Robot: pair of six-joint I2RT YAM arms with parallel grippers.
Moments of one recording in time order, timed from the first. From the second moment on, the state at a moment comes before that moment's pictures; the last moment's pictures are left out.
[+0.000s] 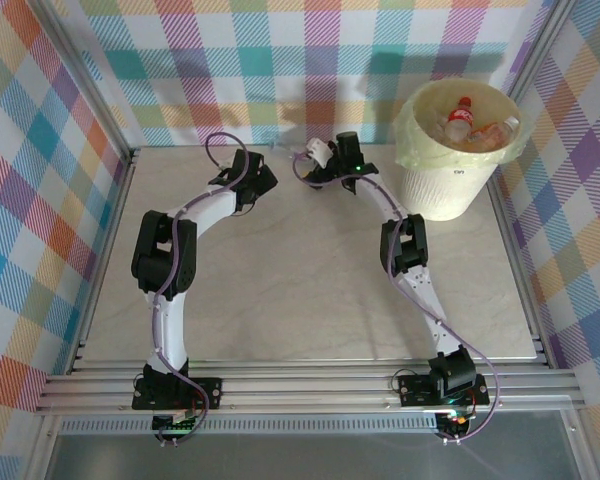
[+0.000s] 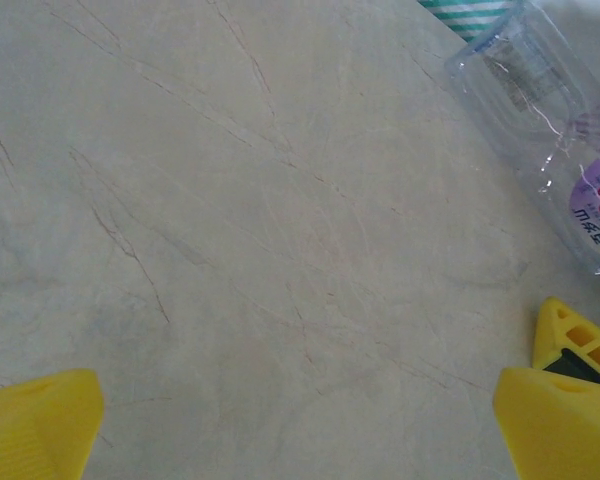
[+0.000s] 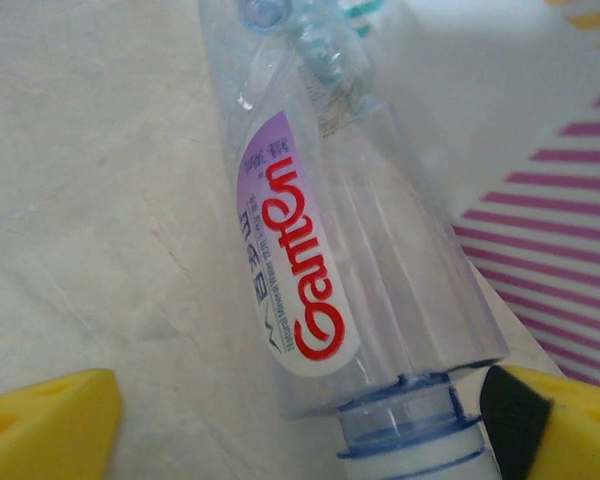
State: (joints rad) left arm -0.31 2.10 1.59 -0.30 -0.22 -0.82; right arm 0.34 2.93 2.72 -0.34 -0.36 -0.64
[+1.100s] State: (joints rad) left arm -0.31 1.56 1.16 -0.18 -0.07 -0.90; right arm 0.38 2.02 1.61 -0.01 -0.31 -0.49
